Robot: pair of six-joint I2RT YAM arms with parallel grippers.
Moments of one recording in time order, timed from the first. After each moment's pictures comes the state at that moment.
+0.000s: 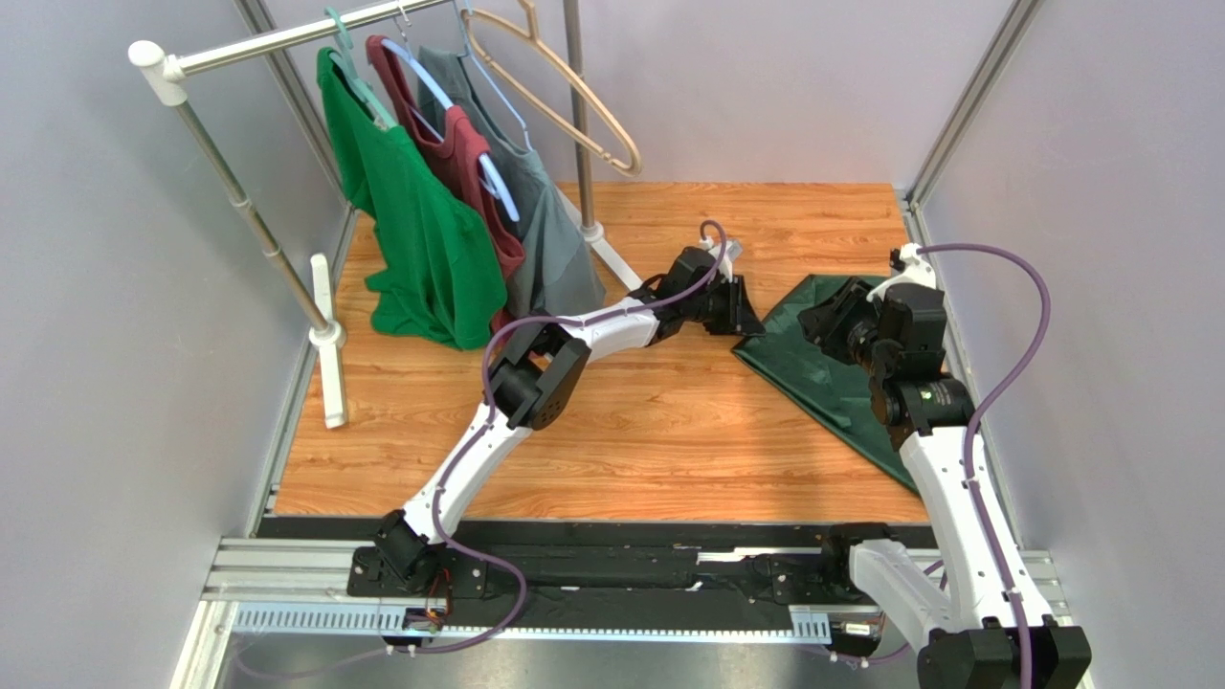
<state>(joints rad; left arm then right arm) -0.78 2.62 2.06 0.10 0.44 -0.74 0.05 0.89 0.85 -0.41 -0.10 0.54</state>
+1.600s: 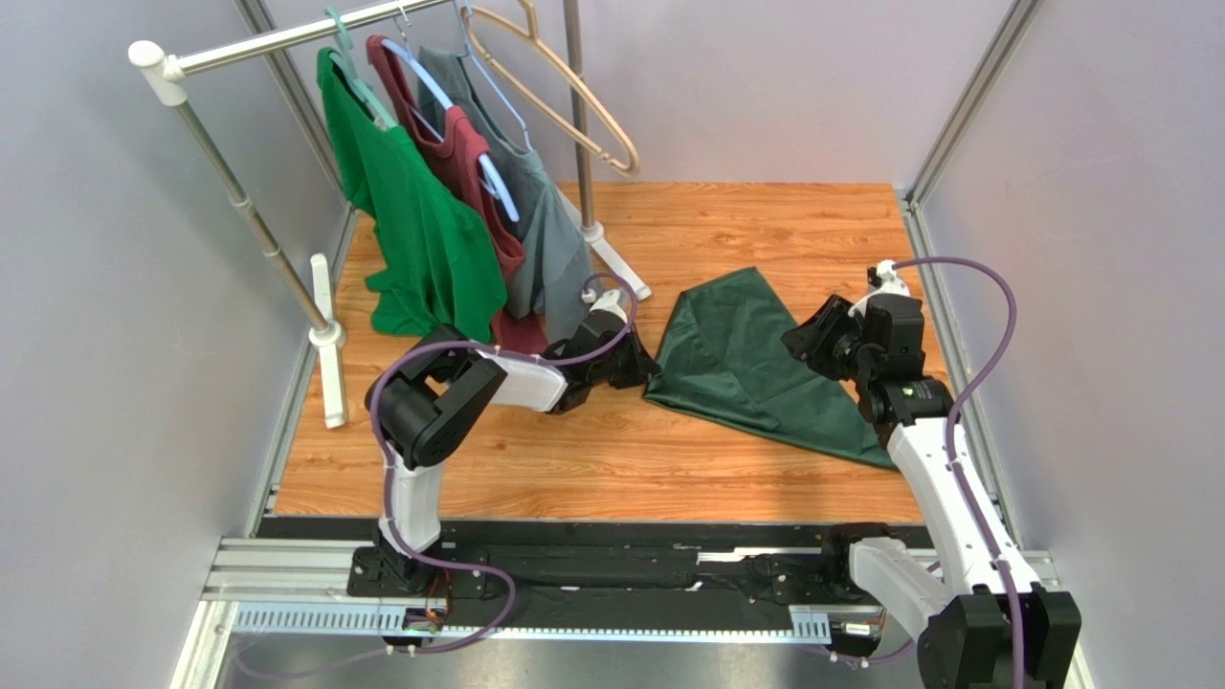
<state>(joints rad) -0.74 1.96 0.95 0.44 0.03 -0.83 0.05 0.94 0.75 -0.36 -0.18 0.56</state>
